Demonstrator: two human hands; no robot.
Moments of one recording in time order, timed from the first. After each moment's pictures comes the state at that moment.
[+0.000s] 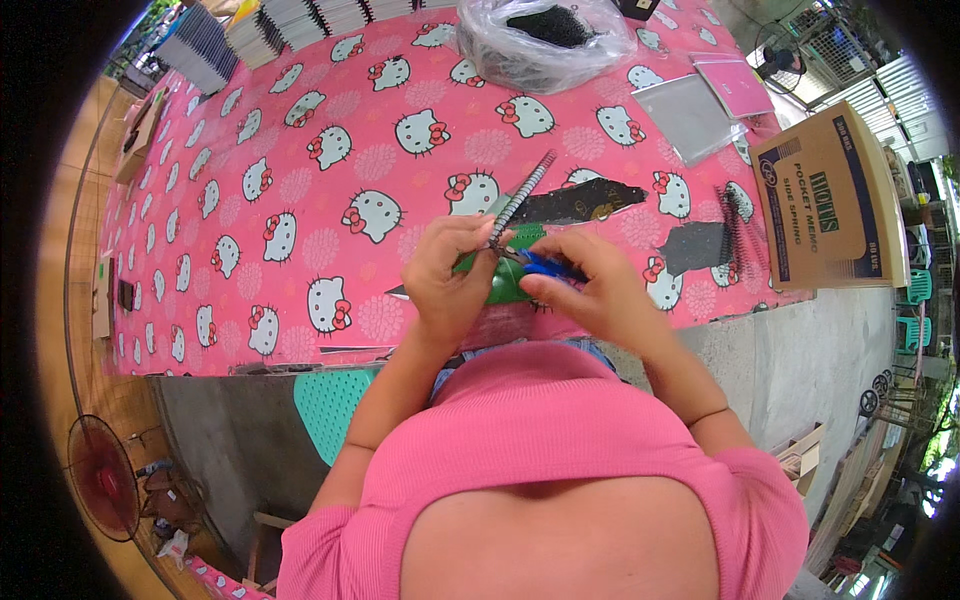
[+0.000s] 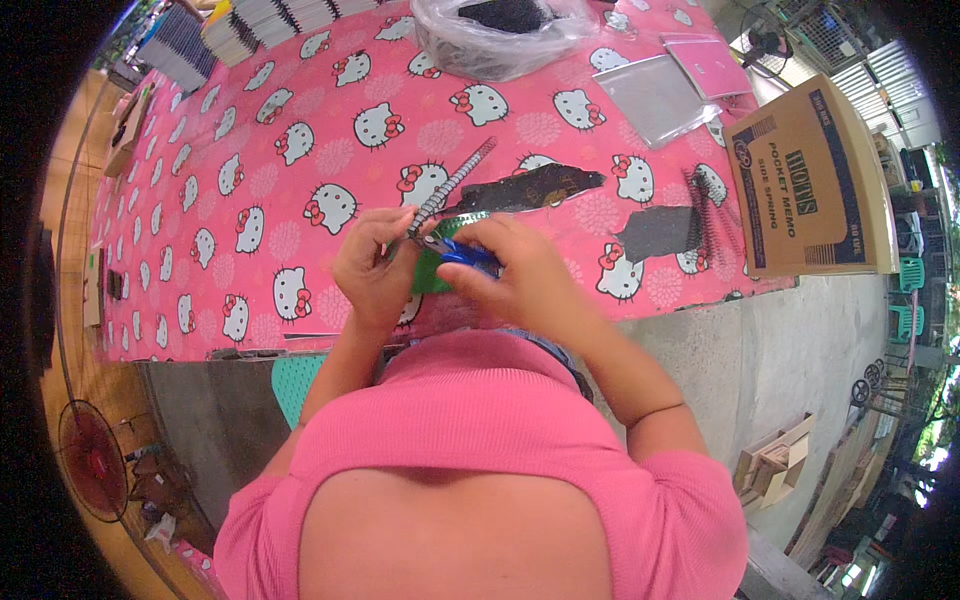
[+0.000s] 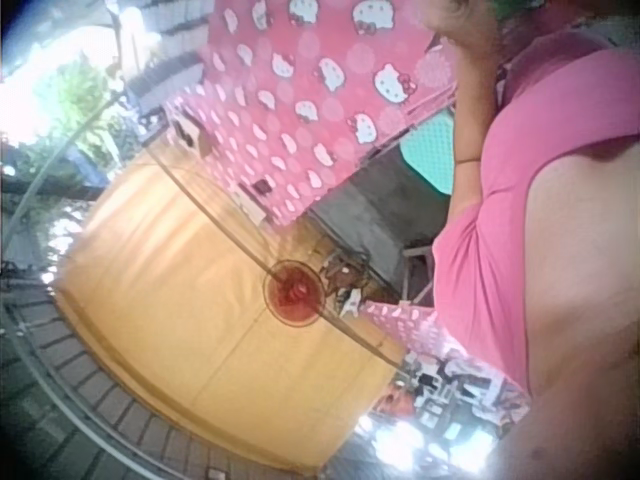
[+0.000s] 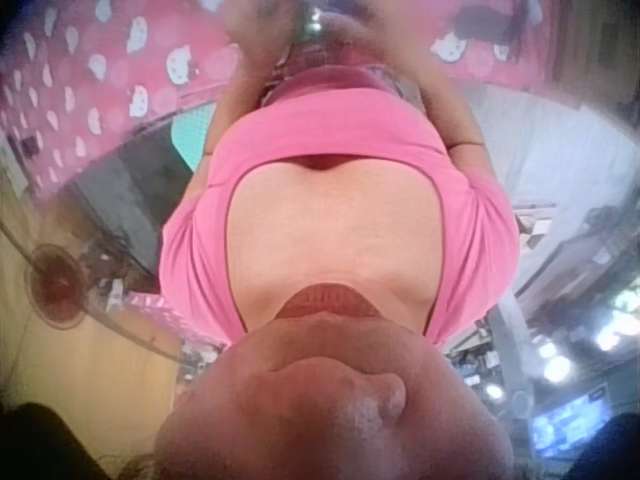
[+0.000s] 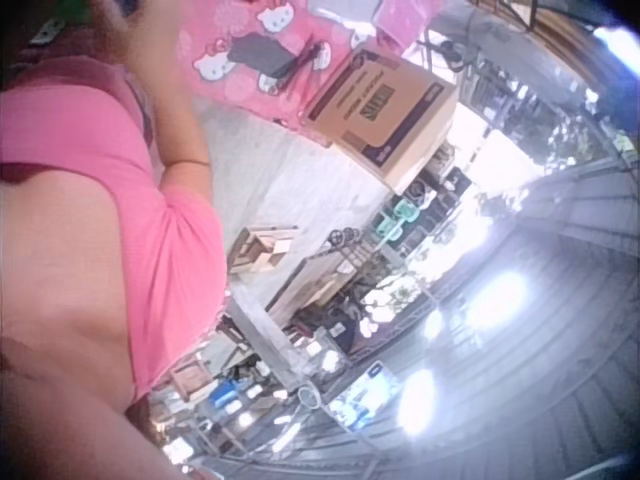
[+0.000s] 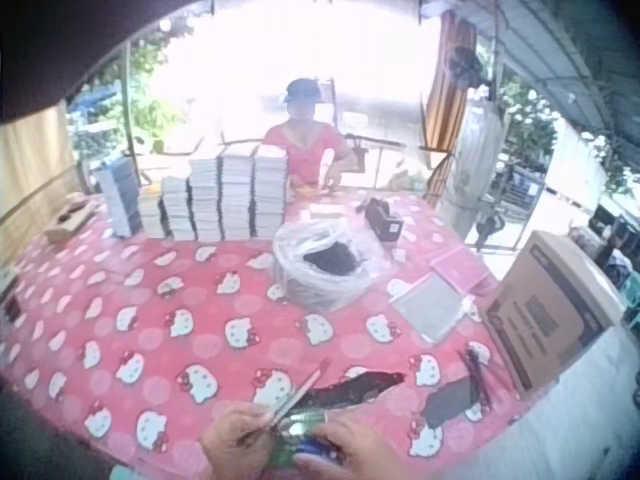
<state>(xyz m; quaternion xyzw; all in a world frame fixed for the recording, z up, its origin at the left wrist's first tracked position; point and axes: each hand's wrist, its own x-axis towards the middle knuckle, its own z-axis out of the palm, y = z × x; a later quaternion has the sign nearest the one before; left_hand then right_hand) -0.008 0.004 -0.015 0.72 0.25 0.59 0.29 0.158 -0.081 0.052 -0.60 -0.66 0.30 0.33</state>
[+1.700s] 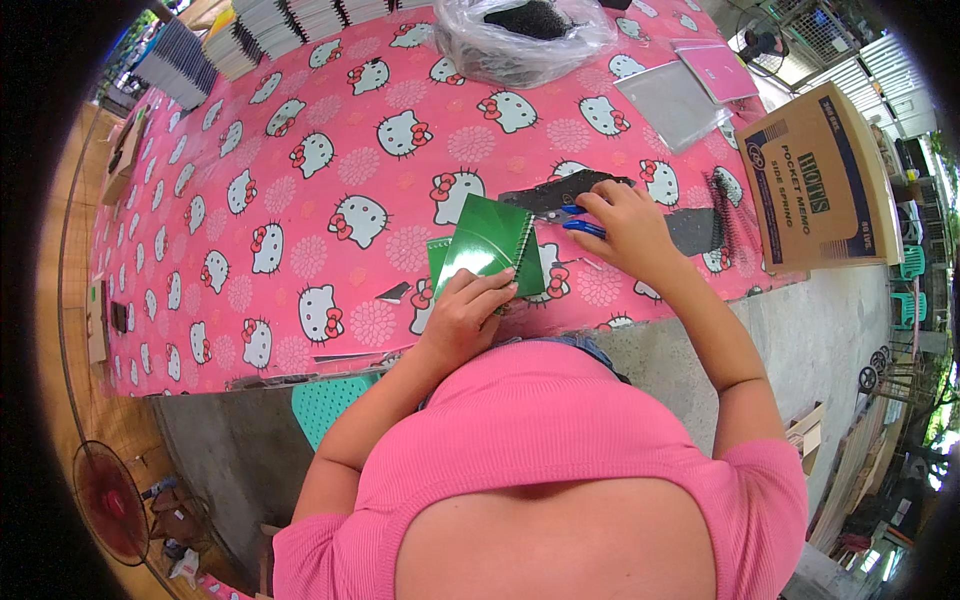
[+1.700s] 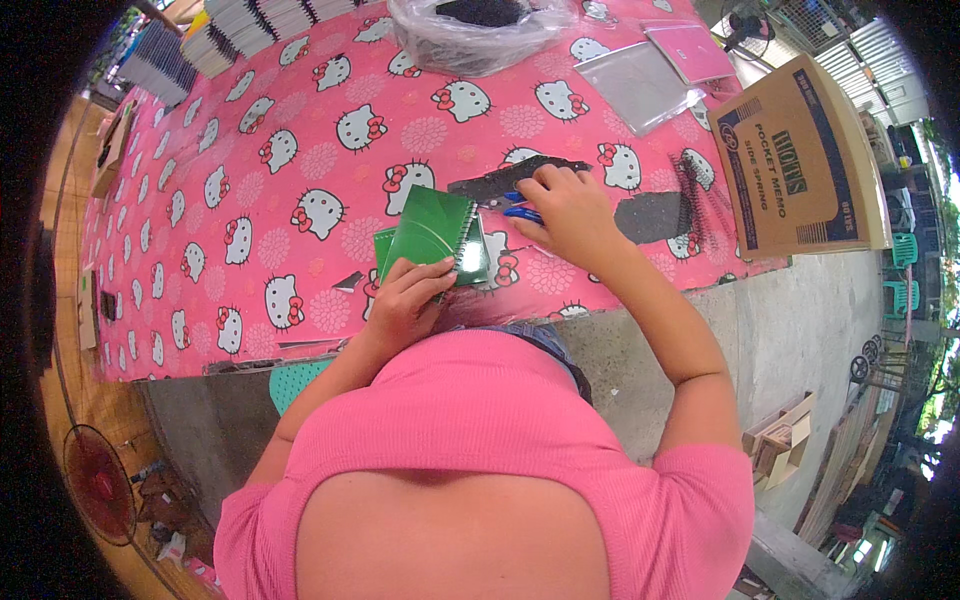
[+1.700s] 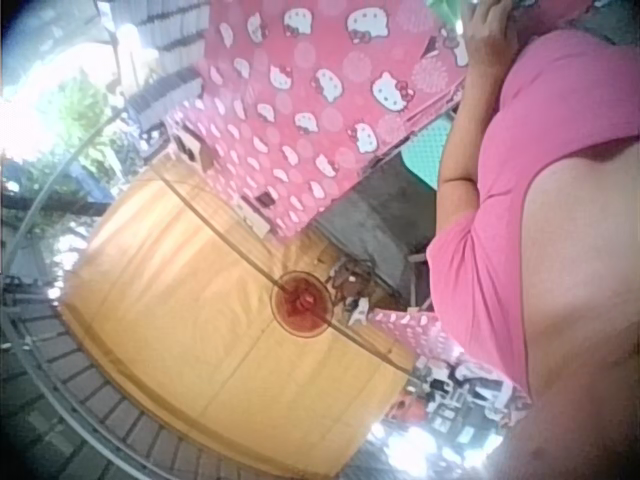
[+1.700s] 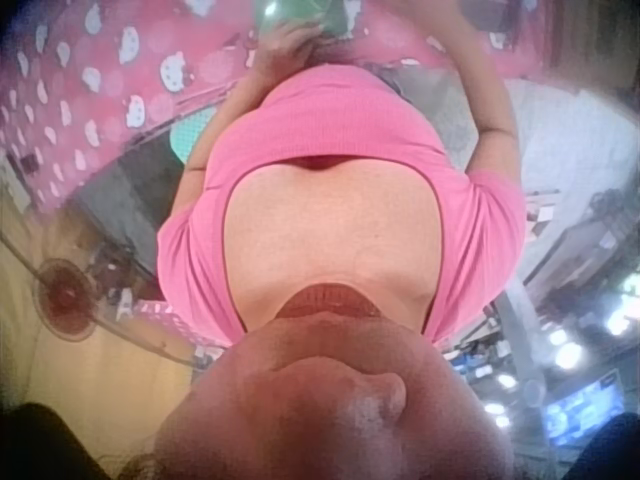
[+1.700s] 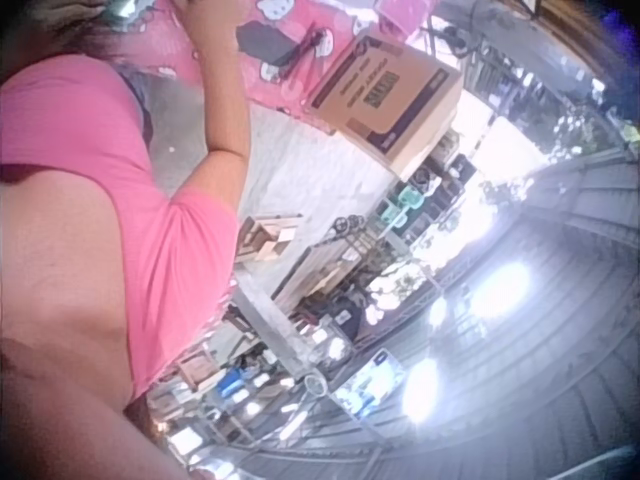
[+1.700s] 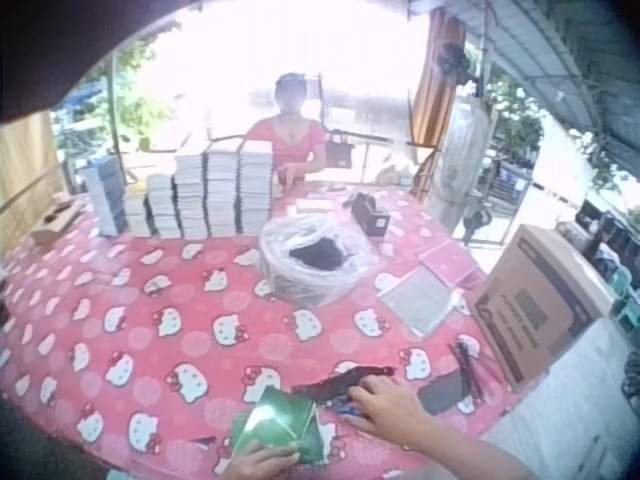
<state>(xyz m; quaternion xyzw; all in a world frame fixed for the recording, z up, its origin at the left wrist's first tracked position) -0.034 -0.022 -0.064 0.88 0.17 0.34 0.28 0.242 -0.062 -0.007 -0.60 -0.78 -0.07 0.17</state>
